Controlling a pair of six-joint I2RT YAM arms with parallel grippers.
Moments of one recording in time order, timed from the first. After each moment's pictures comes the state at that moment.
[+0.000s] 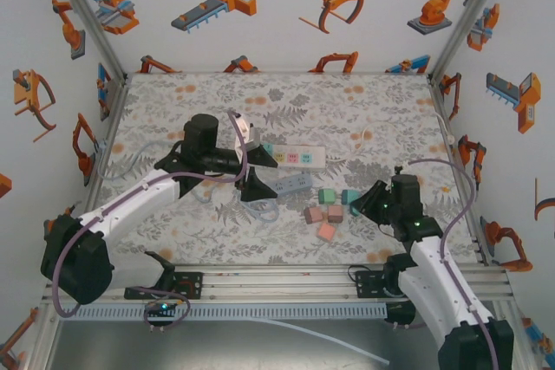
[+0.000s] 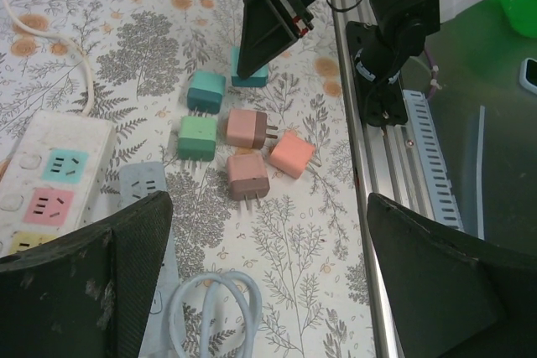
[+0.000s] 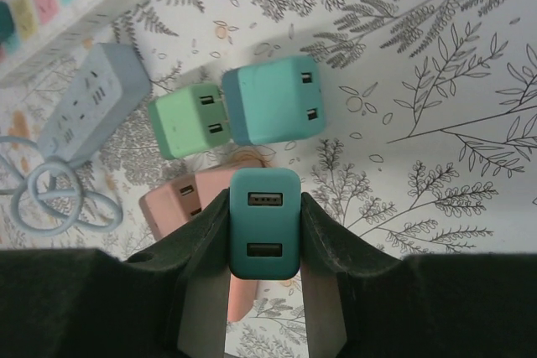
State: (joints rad) left arm -0.62 1.28 0.87 -0.01 1.02 0.20; right arm 0.15 0.70 0.29 -0.39 -0.21 0.71
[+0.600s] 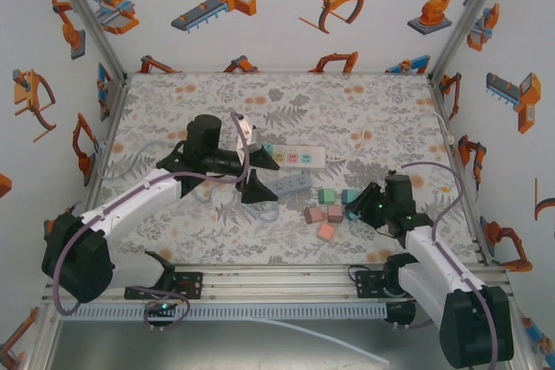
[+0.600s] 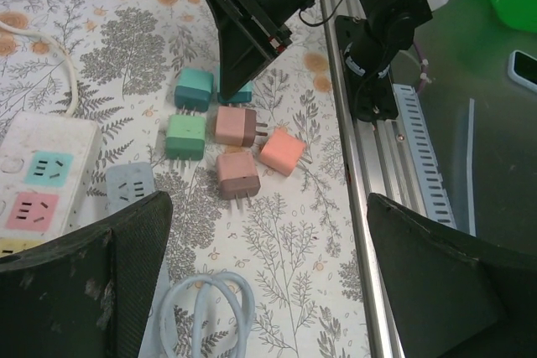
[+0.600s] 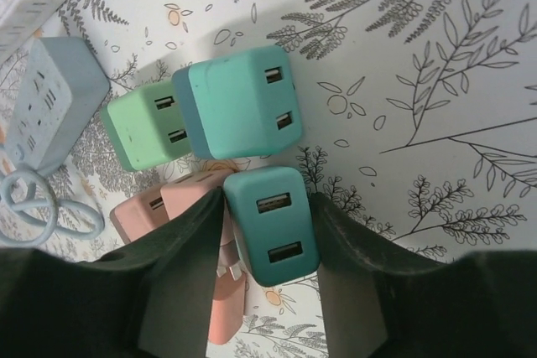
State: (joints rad) left arm -0.63 1.29 0.88 -0.04 1.04 0.22; right arm 0.15 0.85 0.26 -0.26 -0.25 0.74
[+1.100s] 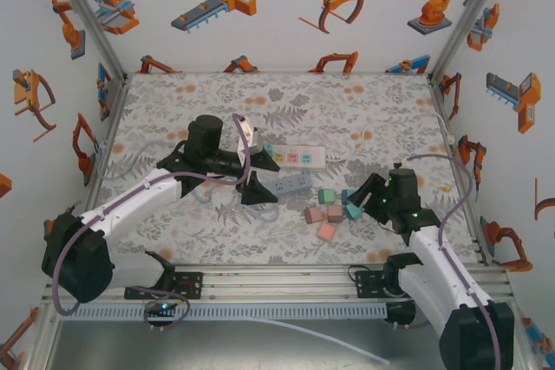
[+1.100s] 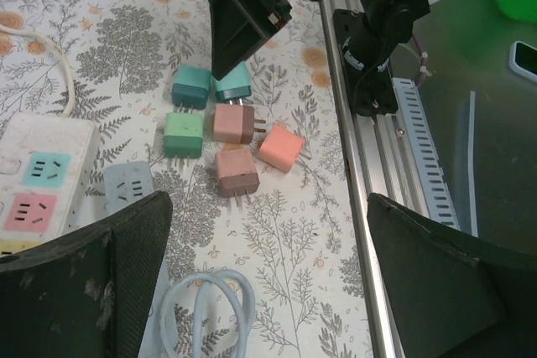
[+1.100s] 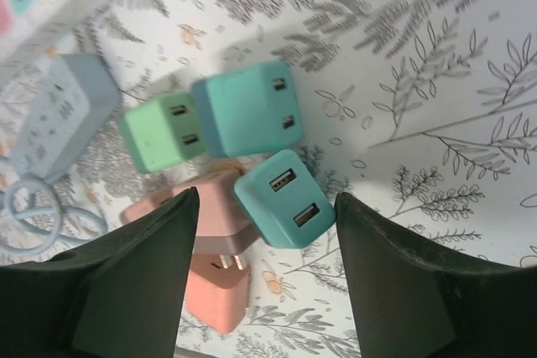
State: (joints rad) left arm -0.63 1.29 0.89 -0.07 1.04 0.25; right arm 0.15 0.77 0.38 -0.40 -0.18 0.70
